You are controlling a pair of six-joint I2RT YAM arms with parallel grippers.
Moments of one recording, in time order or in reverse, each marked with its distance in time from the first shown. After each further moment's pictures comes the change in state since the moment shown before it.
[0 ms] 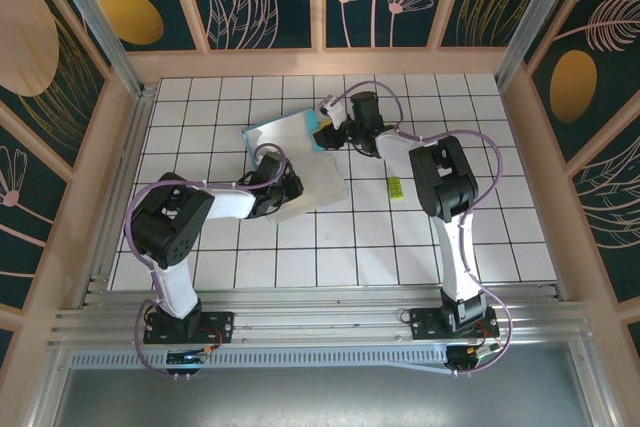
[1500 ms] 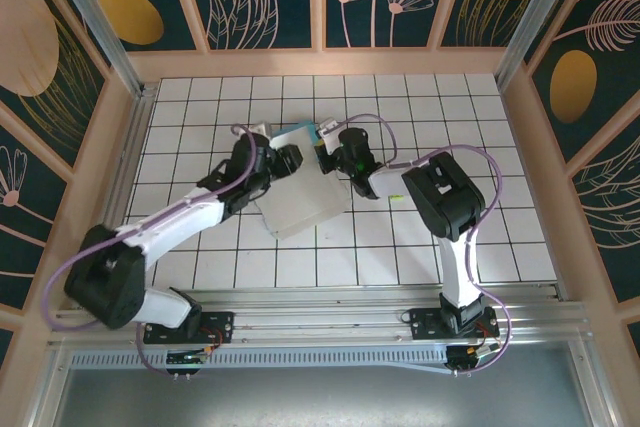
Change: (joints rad) left arm -0.011 -0.457 0.080 -0.231 -0.074 0.061; right arm 0.169 -0.192 -0.462 0.452 0.475 0.108
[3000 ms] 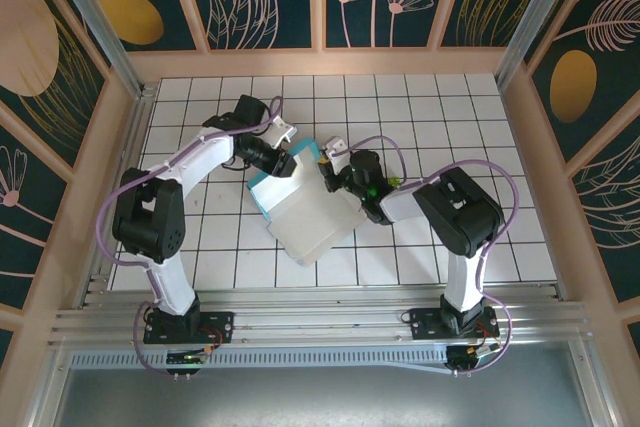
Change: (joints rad) left arm 0.207 0.441 0.472 -0.689 0.516 0.951; right arm 0.048 -0.160 -0.284 0.230 -0.016 -0.011
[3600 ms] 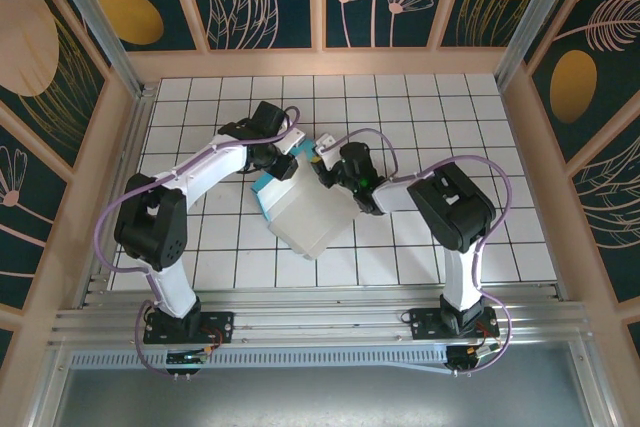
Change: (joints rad) left arm -0.116 -0.029 -0.014 0.038 -0.358 -0.019; right arm 0.006 0.062 0.145 -0.172 0.013 -0.095
